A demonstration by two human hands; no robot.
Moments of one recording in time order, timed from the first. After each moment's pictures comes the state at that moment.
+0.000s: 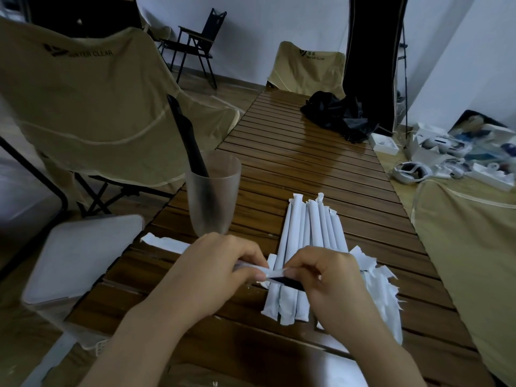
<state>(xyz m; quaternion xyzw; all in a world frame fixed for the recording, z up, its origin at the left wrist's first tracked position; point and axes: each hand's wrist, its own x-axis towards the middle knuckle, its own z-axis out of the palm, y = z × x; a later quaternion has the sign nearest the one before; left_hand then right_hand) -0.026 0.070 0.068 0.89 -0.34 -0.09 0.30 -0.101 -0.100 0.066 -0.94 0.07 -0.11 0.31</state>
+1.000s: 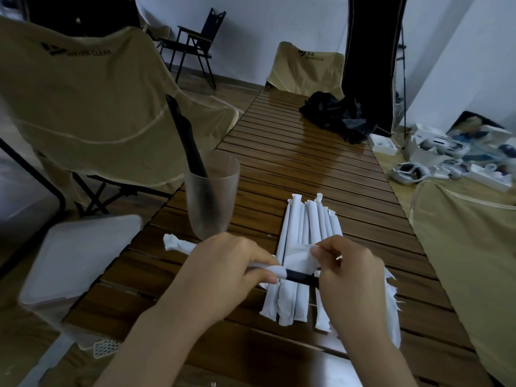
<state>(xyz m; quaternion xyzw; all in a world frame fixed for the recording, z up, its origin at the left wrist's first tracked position) -0.031 0.060 0.069 0.88 -0.38 -0.05 0.28 -0.102 -0.104 0.060 -0.89 0.25 -0.24 0.29</state>
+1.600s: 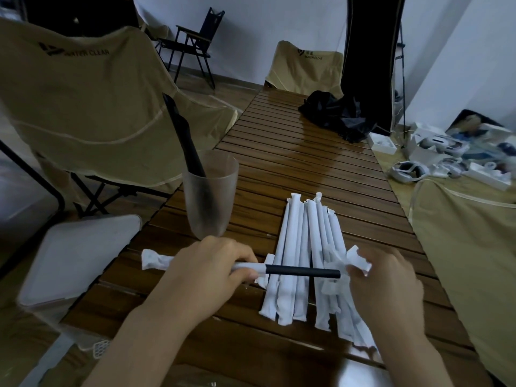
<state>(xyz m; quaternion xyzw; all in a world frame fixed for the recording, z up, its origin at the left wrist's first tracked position) -0.024 0.071 0.058 0.91 -0.34 -0.05 0.23 -0.116 -0.139 0.059 -0.91 0.36 -0.15 0.12</state>
